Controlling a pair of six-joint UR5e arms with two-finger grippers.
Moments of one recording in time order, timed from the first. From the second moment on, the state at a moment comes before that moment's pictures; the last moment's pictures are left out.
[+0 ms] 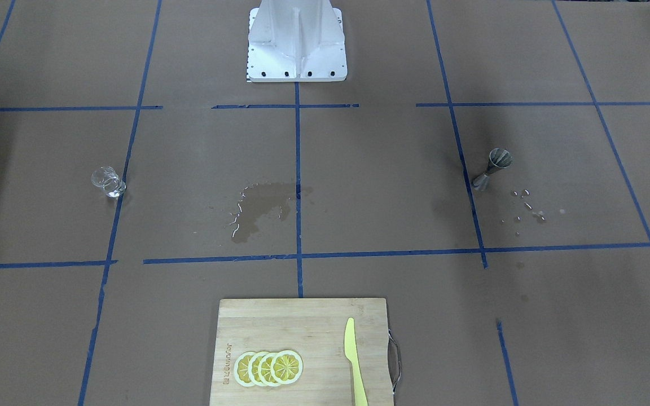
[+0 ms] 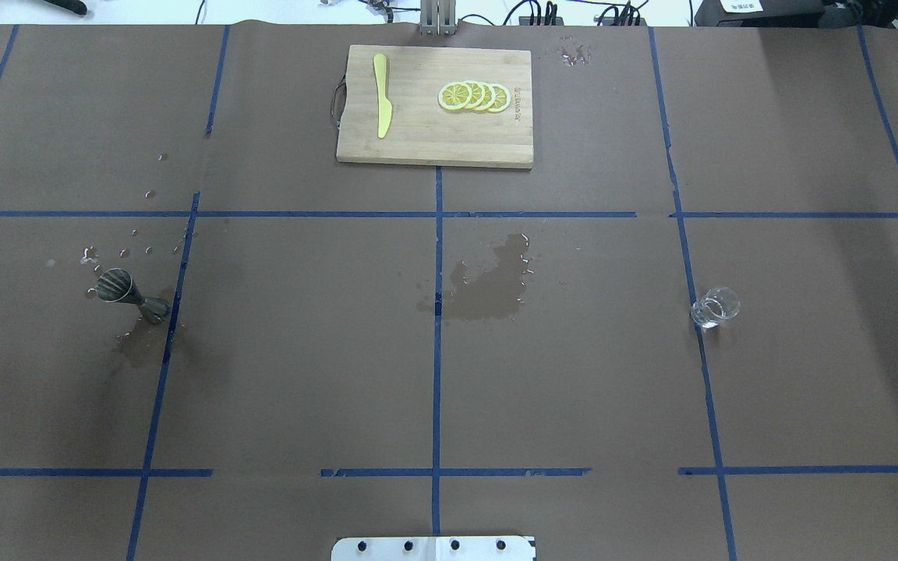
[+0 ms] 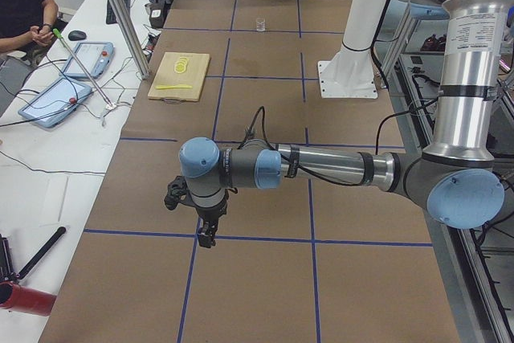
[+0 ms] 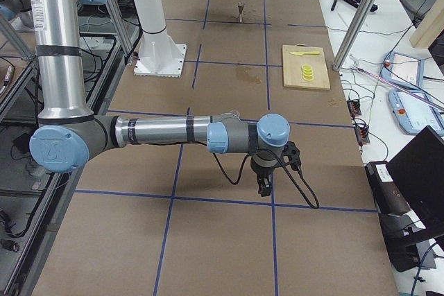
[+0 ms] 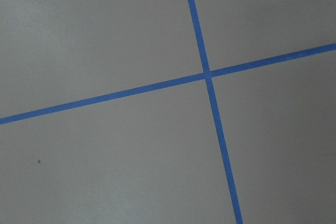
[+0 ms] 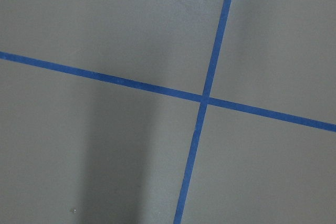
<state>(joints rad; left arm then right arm) -1.59 -1.60 -1.63 -1.48 -2.27 0.22 1.53 -1.53 1.61 -1.60 2.36 -0.15</state>
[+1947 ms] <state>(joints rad) -1.59 -1.59 -1.69 -1.51 -2.39 0.21 1.51 -1.54 1.60 -1.55 2.39 -0.15</state>
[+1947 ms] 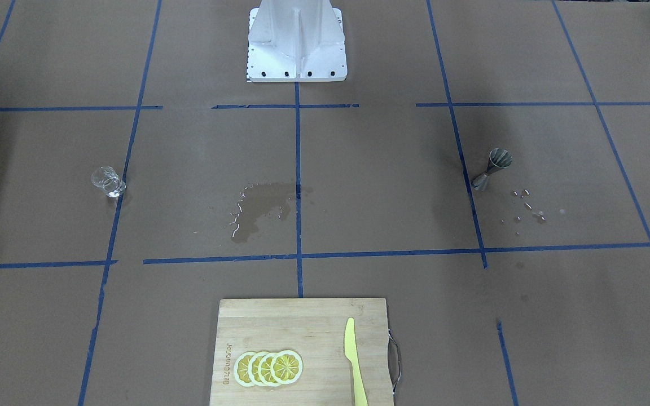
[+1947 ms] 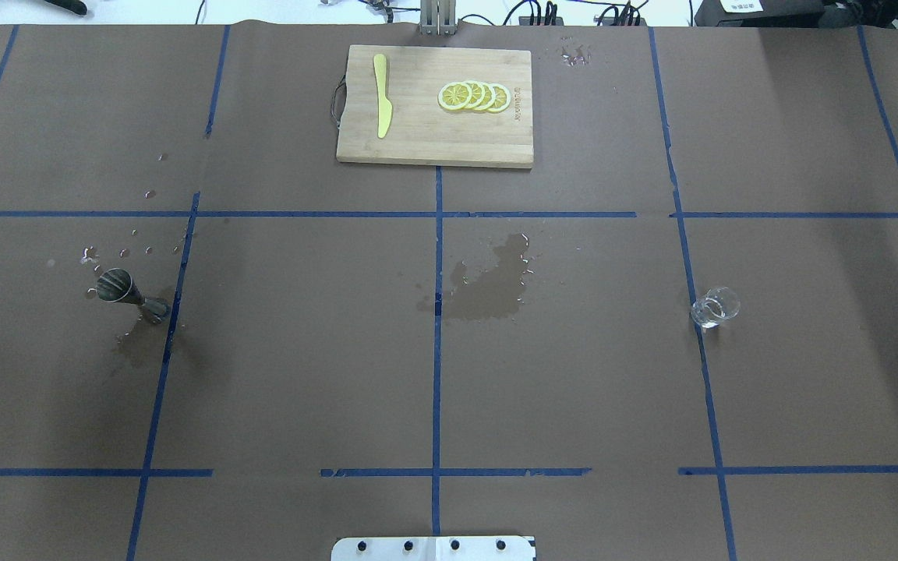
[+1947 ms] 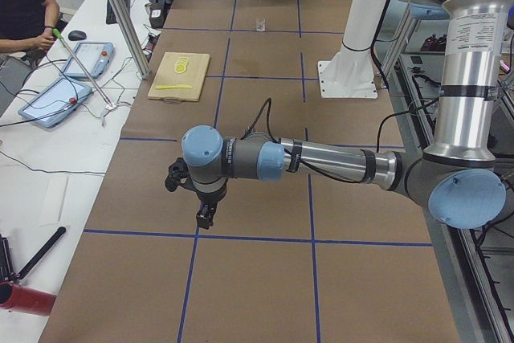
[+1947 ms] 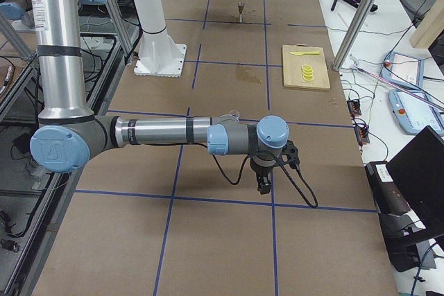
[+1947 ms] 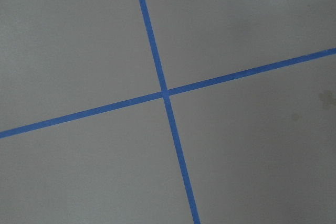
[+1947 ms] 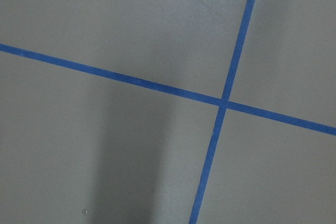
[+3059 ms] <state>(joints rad) -1.47 -1.59 -1.69 -1.93 -2.45 0.00 1.44 -1.56 1.61 -1.48 2.41 -0.11</state>
